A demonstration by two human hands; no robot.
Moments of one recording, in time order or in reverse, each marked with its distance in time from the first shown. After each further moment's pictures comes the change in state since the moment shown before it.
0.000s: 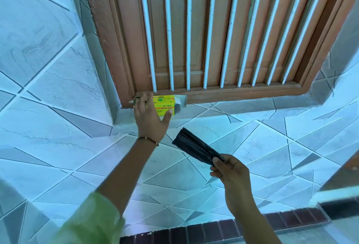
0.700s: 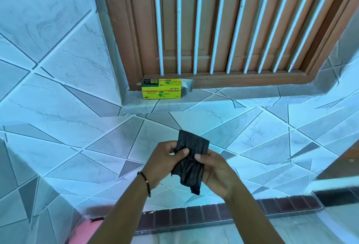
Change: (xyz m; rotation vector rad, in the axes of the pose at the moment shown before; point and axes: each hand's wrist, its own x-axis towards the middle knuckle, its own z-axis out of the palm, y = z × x) left_hand -0.133 -0.005 -0.042 -0.656 -0.636 -0.362; right_hand -0.022 0.019 0.019 0.201 -0.538 0.403
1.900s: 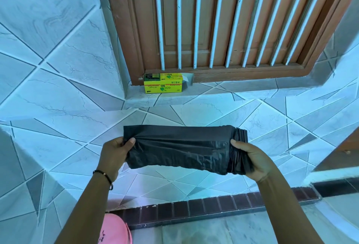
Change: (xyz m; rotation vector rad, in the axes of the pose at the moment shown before) left_hand -0.018 -0.039 -0.098 -0.076 0.452 -0.101; right_hand -0.029 -0.035 -0.059 -0.041 0.159 0.026
